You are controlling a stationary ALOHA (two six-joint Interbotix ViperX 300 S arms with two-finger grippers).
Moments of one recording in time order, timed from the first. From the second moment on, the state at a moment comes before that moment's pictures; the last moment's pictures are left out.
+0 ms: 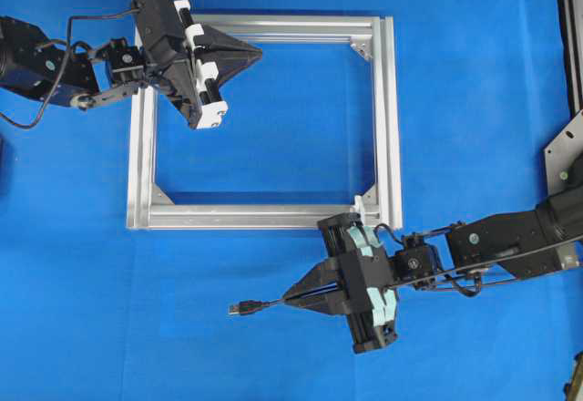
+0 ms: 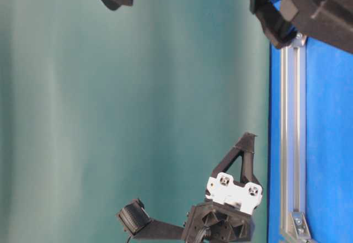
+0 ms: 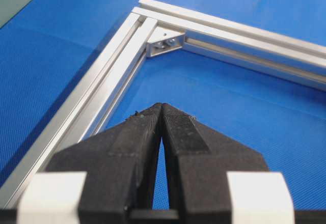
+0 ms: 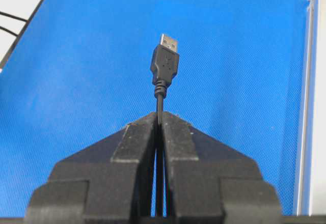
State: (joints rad) left arm 0.28 0.13 0.86 -0.09 -0.76 0.00; right arm 0.37 0.16 0.73 0.22 -0.48 0.04
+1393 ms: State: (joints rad) left arm 0.28 0.13 0.88 -0.09 -0.76 0.00; right arm 0.42 -0.33 1.25 0.26 -0.44 0.04
